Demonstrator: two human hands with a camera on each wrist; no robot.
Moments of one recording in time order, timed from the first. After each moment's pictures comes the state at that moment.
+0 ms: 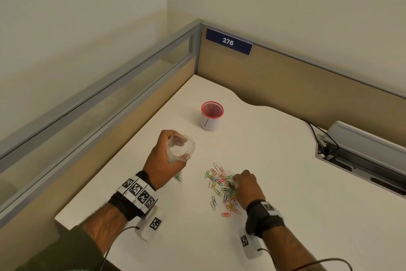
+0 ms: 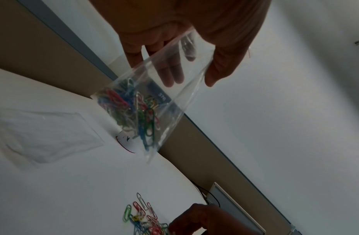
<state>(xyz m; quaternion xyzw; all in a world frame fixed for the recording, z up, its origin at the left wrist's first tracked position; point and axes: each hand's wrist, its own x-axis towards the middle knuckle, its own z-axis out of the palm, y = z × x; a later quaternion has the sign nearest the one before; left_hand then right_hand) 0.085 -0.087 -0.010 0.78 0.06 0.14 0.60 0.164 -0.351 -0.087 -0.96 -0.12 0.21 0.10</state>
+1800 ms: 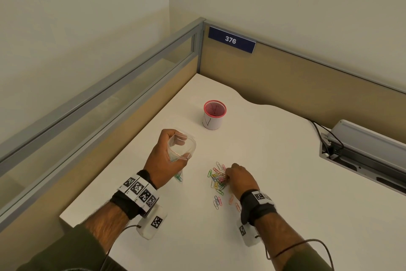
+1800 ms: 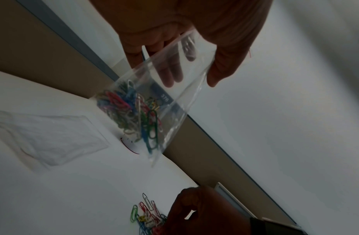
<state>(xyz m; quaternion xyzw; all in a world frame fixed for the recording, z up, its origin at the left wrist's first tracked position) 0.085 -0.082 -0.012 0.79 0.06 0.14 0.59 0.180 -0.324 -0.091 -0.96 -0.24 0.16 0.04</state>
